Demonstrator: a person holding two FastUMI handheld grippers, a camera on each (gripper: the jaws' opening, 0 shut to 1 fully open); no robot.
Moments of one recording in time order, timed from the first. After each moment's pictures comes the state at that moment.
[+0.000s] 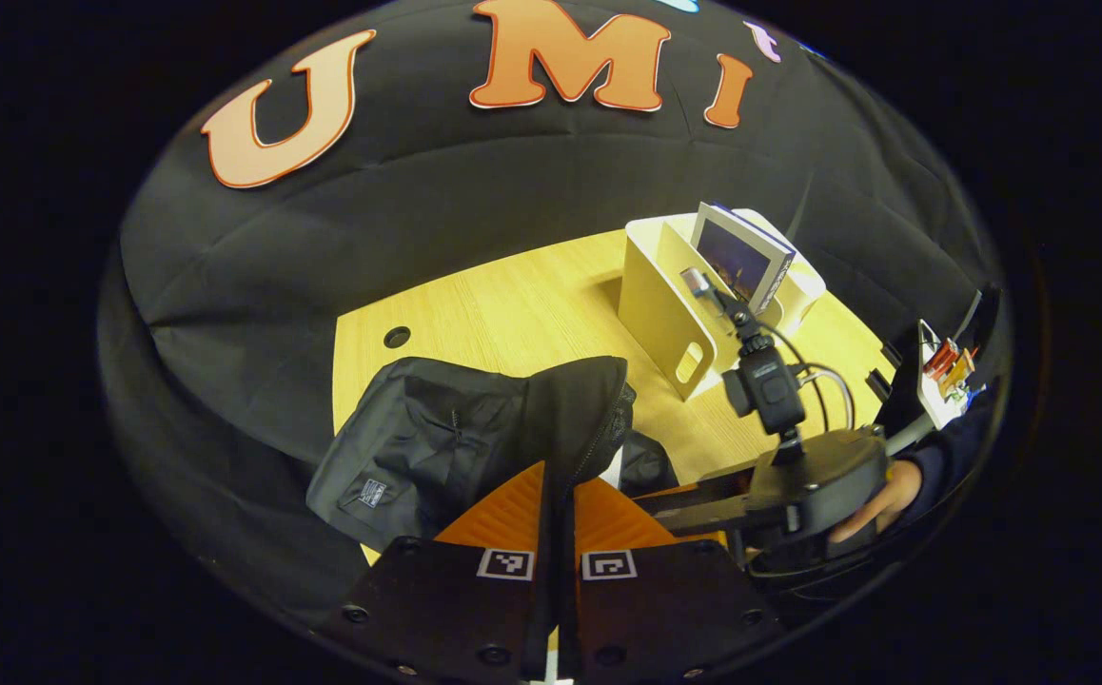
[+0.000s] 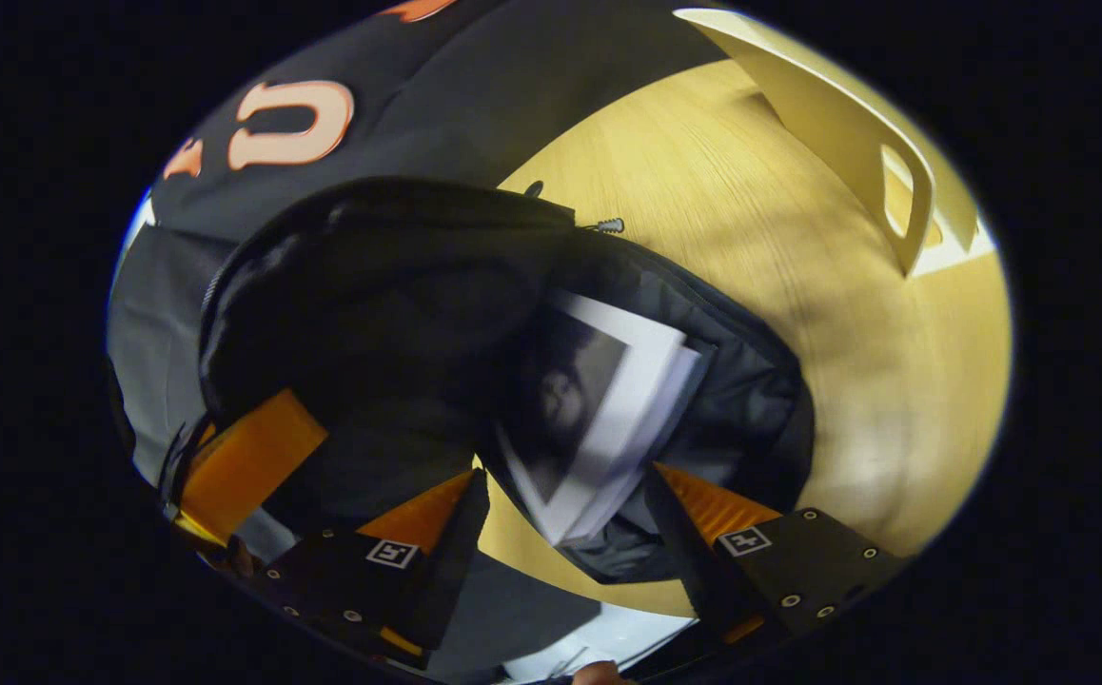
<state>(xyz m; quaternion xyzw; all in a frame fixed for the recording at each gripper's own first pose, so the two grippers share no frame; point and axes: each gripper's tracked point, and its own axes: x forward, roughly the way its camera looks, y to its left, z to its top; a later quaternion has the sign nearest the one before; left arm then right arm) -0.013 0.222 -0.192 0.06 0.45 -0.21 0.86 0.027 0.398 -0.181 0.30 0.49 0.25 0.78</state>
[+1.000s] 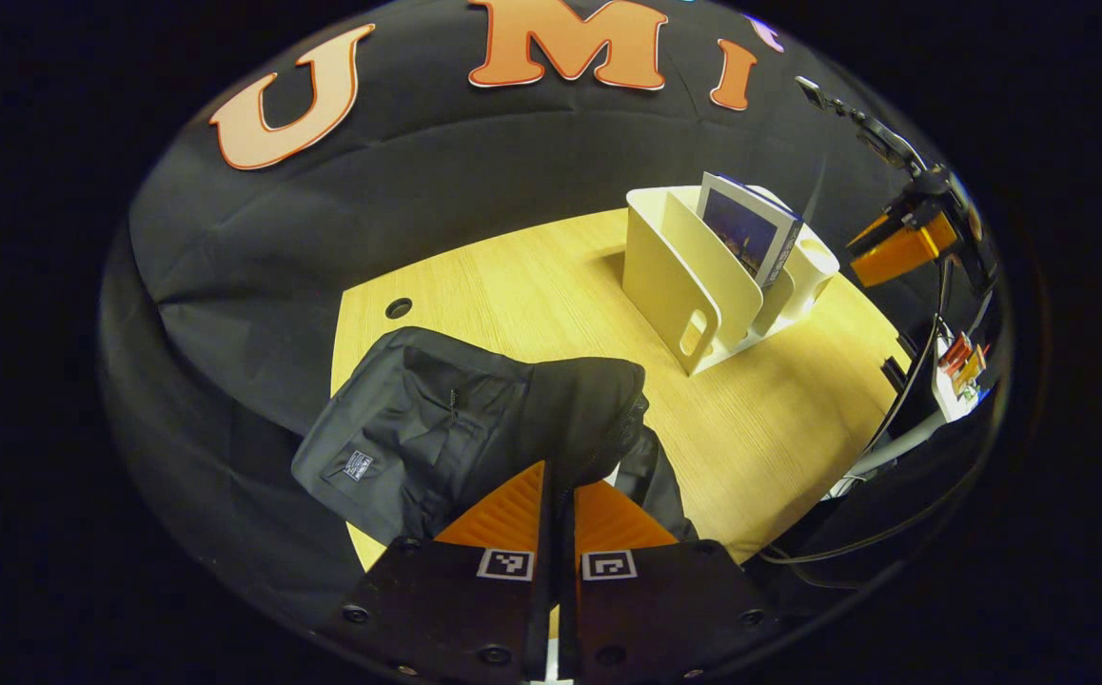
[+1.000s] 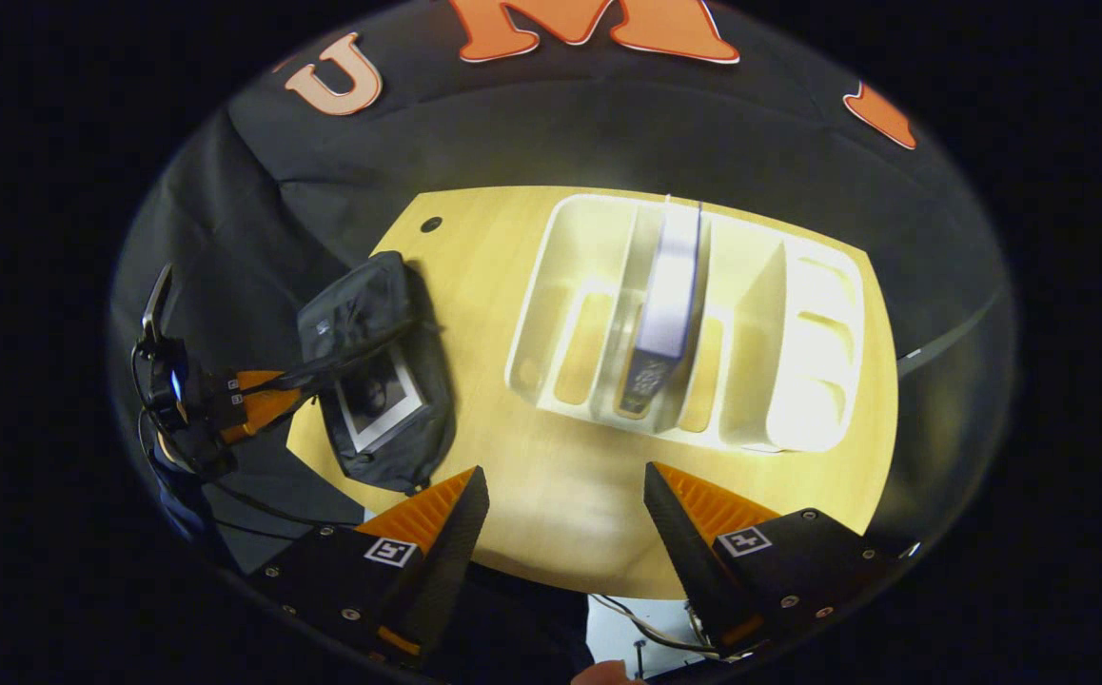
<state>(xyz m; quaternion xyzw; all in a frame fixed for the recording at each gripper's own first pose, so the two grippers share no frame) -0.040 0.214 -0.218 0.06 0.48 -0.19 0.85 0.067 0.083 -0.069 0.00 0.50 0.15 0.85</state>
